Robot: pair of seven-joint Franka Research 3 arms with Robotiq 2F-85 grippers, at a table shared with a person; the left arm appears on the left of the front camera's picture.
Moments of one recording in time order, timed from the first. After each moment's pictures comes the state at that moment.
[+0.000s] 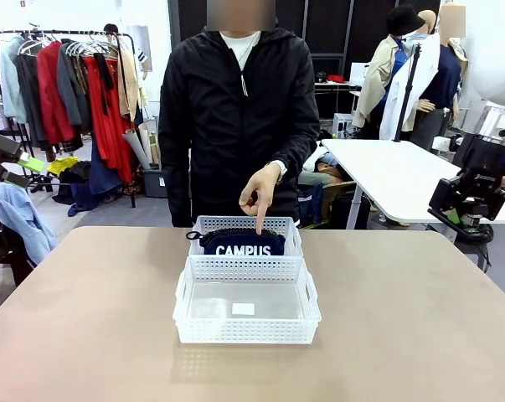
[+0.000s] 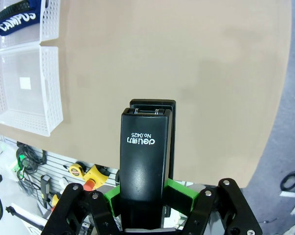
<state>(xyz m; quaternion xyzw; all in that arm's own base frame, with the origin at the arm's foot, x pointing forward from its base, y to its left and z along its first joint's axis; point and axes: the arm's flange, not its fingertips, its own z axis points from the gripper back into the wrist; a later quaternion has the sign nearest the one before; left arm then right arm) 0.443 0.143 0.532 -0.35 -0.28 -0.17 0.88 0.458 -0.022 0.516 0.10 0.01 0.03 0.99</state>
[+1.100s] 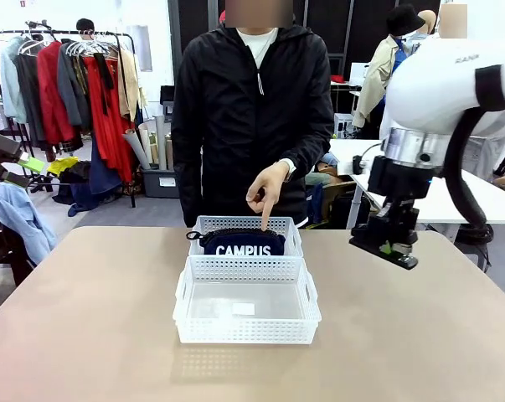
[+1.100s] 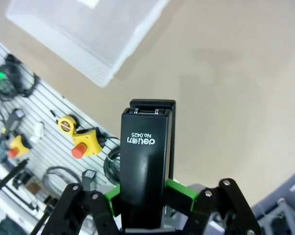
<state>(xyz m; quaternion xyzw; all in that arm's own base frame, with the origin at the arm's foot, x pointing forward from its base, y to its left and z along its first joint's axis) 0.443 0.143 0.533 -0.35 -0.28 -0.17 0.88 0.398 0.161 0.494 0.07 0.04 0.32 0.94</state>
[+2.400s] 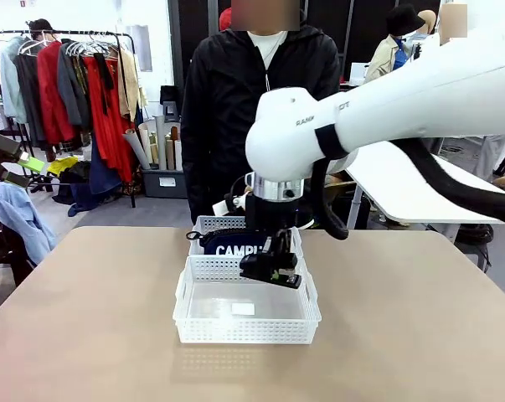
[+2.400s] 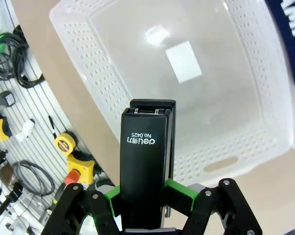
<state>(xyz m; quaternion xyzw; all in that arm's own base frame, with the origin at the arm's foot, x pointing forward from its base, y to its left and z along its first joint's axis) 0.443 0.143 0.533 -0.35 -0.28 -0.17 0.88 0.424 0.367 0.420 0.04 0.06 0.53 0.85</state>
